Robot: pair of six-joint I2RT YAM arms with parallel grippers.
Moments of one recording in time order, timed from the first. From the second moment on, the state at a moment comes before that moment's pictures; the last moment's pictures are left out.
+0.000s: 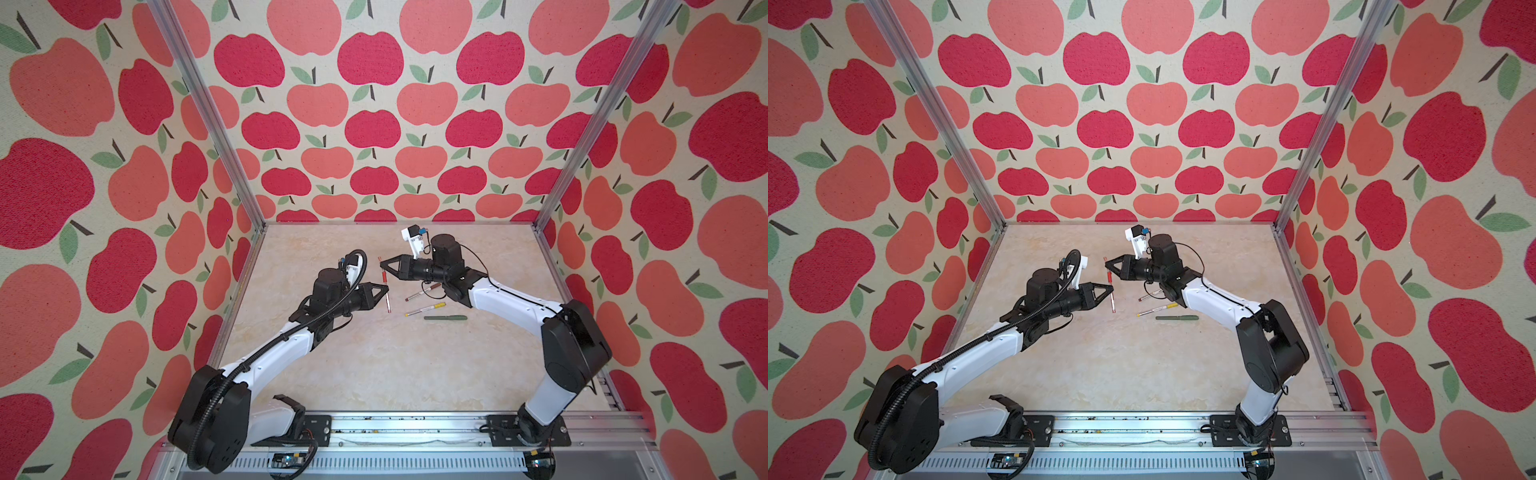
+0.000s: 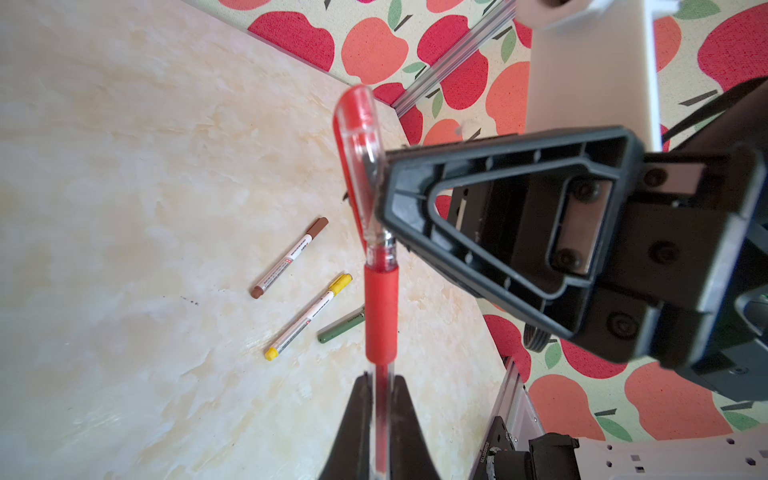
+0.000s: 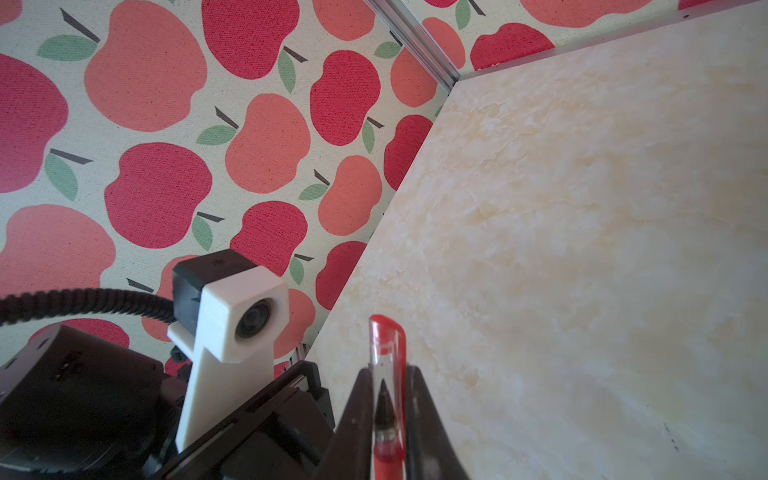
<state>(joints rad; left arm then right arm) -0.46 1.22 0.68 0.19 0.49 -0.66 0.73 1.71 1.20 0.23 -0.56 0.70</state>
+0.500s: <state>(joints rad) -0.46 1.20 0.67 0.19 0.46 -0.63 0.74 1.70 1.20 0.26 -0.55 0.64</state>
